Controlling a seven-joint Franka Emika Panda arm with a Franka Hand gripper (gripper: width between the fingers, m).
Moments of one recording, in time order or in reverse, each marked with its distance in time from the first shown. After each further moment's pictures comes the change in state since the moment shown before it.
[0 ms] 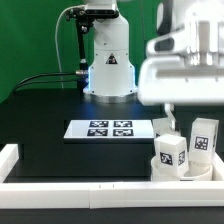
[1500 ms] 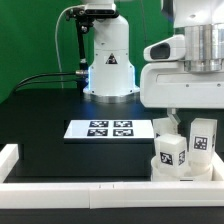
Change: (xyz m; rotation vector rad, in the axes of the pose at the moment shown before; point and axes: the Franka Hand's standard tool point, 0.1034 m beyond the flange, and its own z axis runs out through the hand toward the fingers) arm -0.007 -0.007 0.013 -0.021 -0.365 0.262
